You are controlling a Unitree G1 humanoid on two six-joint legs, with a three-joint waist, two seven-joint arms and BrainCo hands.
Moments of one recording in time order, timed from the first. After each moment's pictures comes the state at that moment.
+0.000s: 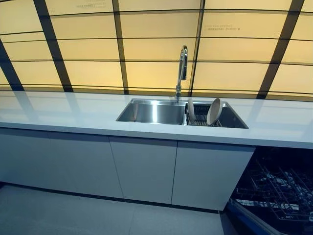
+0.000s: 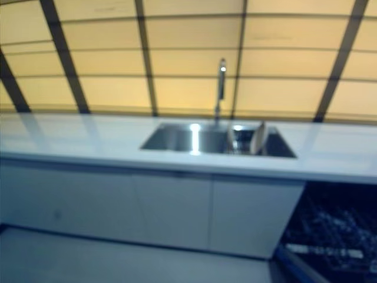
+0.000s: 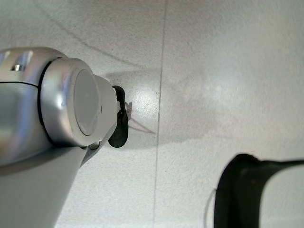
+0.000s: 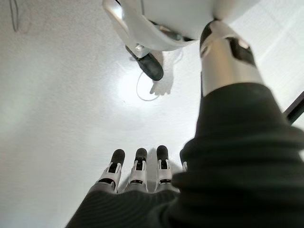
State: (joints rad) left arm -0.05 0.24 -0.26 1.21 -0.13 0.27 -0.19; right arm -0.04 -0.29 0.36 1.15 -0.16 0.10 0.03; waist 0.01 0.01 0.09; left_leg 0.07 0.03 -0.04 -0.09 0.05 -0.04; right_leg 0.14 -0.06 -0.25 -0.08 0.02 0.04
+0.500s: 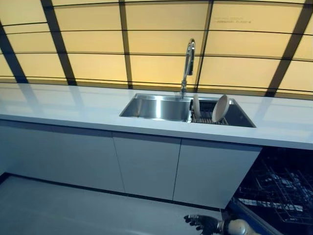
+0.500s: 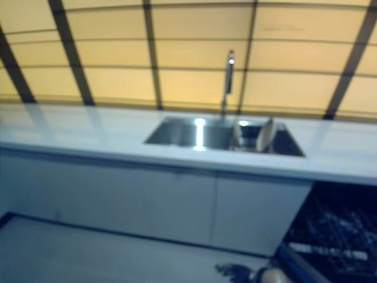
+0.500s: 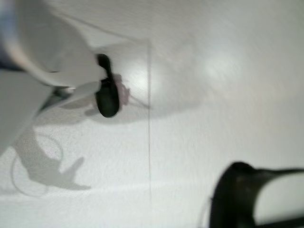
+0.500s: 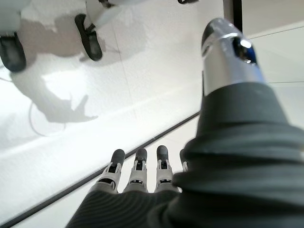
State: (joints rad) left arm -0.06 0.33 -0.31 1.05 -0.12 0.40 -0.20; right arm -0.20 -0.61 0.49 0.41 0.05 0.05 0.53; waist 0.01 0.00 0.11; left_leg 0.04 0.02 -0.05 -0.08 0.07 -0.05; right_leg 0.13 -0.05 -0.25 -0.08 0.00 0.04
